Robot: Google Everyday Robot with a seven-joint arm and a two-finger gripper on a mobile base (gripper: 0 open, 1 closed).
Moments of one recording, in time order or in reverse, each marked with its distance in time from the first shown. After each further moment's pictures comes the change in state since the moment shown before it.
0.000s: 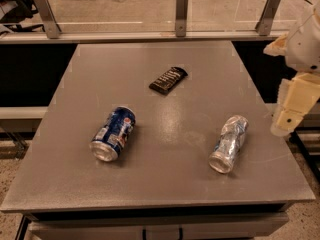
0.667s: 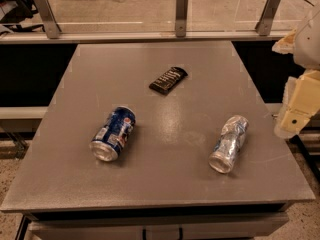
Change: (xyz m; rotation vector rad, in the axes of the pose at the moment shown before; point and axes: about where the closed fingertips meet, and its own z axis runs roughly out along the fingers) arm -0.001 0.012 -0.019 0.015 0.013 0.061
